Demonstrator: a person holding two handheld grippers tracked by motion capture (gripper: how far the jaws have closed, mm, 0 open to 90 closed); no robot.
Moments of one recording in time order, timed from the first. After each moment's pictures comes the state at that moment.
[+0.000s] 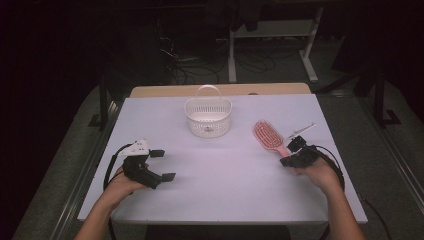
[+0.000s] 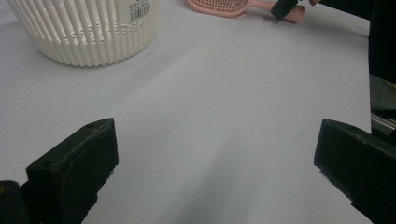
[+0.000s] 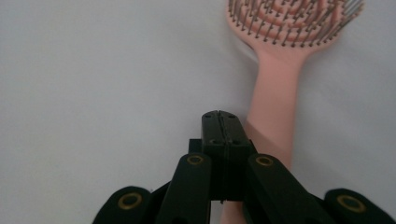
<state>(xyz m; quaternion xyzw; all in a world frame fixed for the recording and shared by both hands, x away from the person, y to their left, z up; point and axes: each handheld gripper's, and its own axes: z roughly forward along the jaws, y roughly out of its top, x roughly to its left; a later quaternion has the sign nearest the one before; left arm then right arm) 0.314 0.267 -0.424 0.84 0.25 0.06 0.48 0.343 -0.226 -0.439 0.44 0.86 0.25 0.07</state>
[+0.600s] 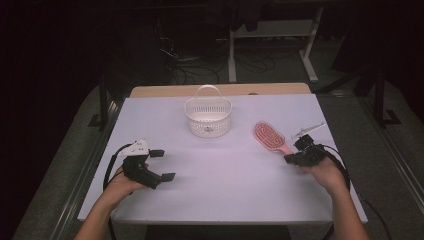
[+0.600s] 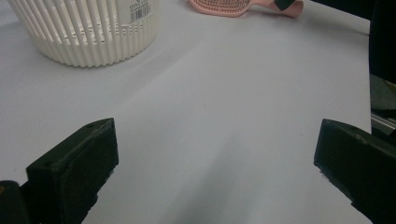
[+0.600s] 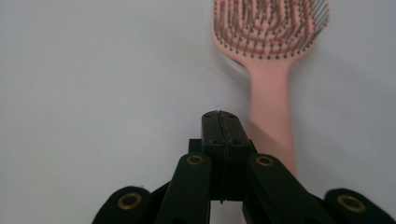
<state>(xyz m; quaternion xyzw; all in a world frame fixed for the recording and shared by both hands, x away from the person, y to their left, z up) 0.314 0.268 -0.424 0.84 0.25 0.06 0.48 0.336 -0.238 -0.430 0.44 0.85 0.29 0.08</state>
